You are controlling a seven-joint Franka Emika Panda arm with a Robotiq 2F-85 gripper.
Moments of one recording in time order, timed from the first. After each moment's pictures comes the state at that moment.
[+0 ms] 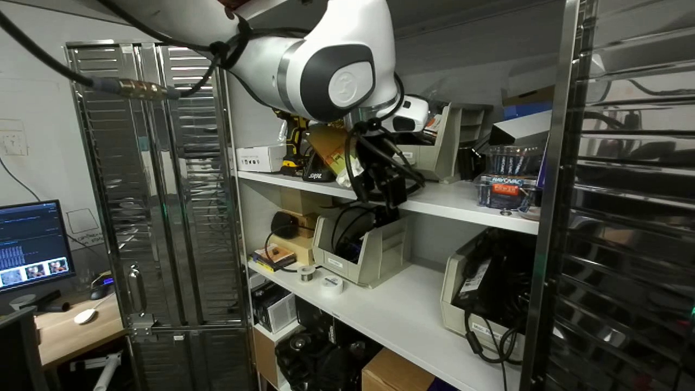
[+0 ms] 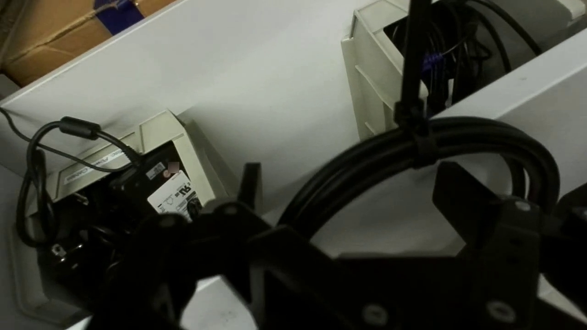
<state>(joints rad) 0.01 0.17 -0.08 -1.77 0.24 2.38 0.33</state>
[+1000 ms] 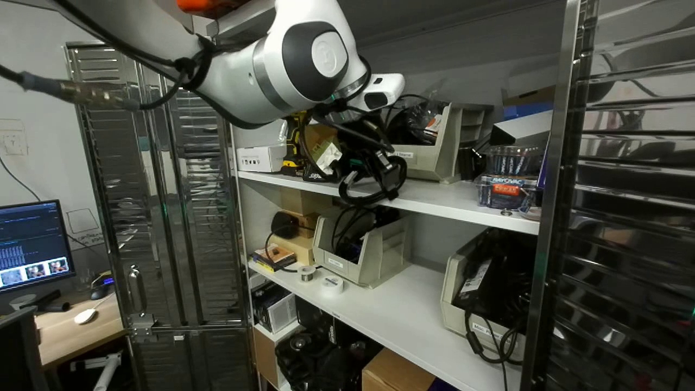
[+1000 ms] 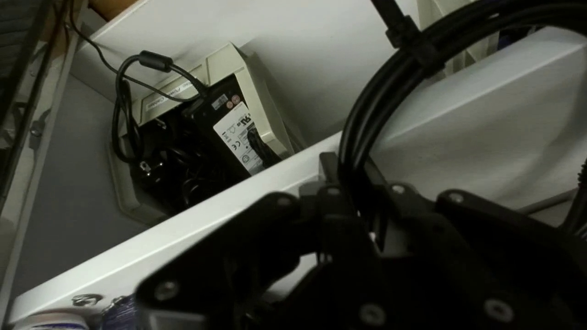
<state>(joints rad) 0.05 0.09 -0.07 -1.85 -0.23 2.47 0.75</state>
